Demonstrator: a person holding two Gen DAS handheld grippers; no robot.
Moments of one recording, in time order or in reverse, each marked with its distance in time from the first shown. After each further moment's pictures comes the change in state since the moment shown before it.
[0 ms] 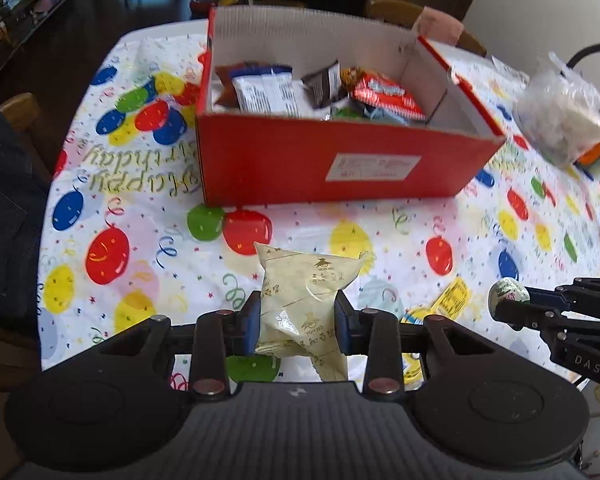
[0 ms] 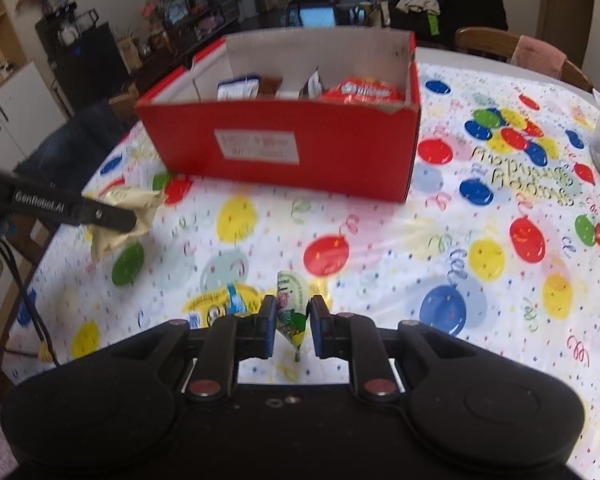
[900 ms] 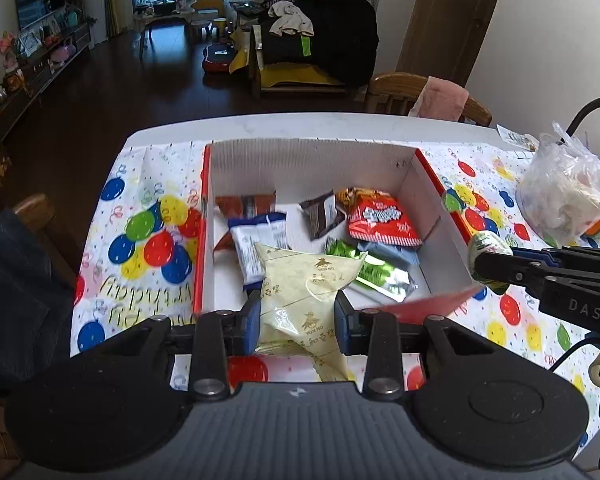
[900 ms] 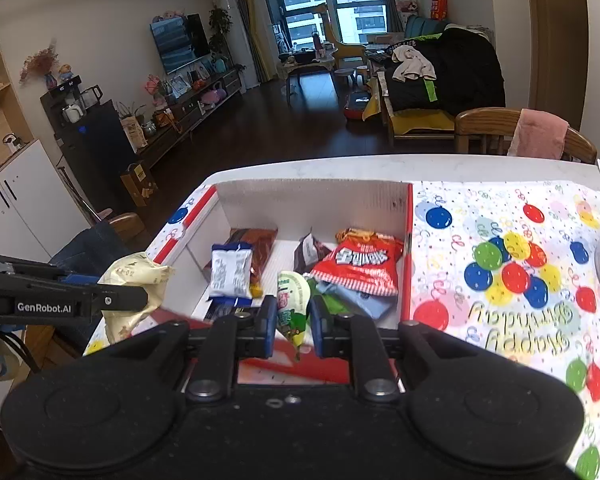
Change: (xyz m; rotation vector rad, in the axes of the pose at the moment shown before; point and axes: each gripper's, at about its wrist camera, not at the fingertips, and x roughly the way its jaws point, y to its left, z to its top) left arm -0.028 -0.026 0.100 0.015 -0.159 0.059; right arm 0.001 -0.021 0.133 0.034 -0.183 0.043
